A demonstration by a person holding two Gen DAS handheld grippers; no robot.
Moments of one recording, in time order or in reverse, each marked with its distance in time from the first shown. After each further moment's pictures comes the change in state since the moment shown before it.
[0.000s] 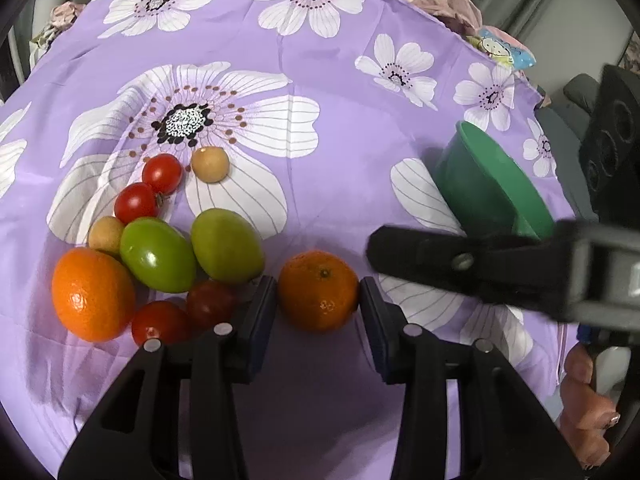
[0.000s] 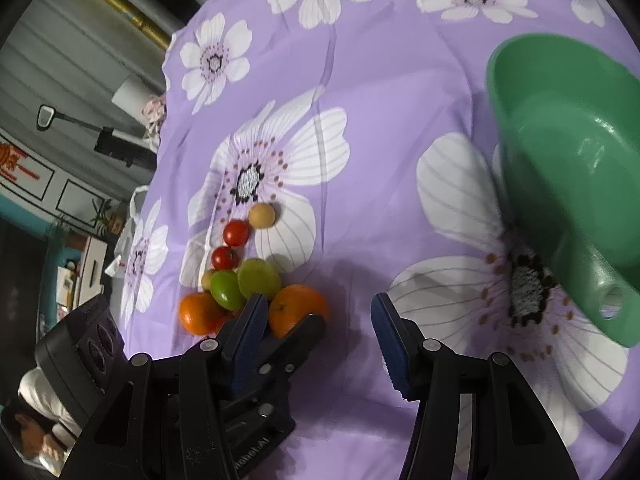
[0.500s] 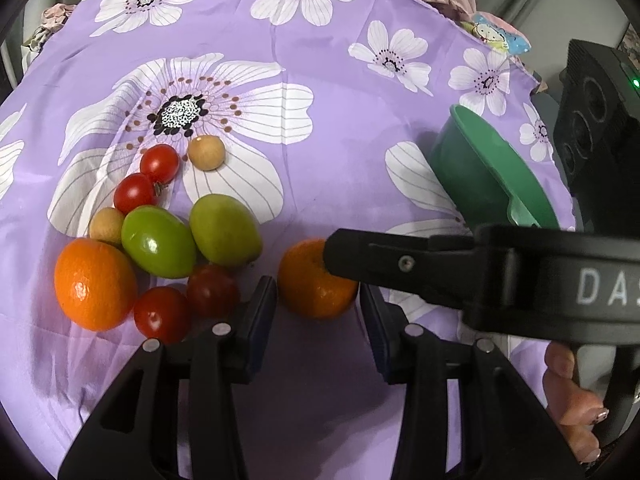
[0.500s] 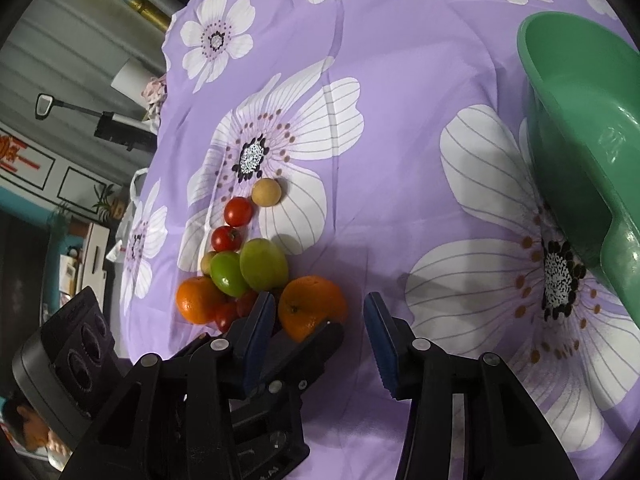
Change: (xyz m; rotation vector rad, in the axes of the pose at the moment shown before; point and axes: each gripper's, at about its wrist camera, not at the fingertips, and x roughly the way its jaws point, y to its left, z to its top) left arm -0.005 -0.001 -0.008 0.018 0.050 -0.006; right arm 0.013 0.004 -0.003 -0.005 0.058 0.009
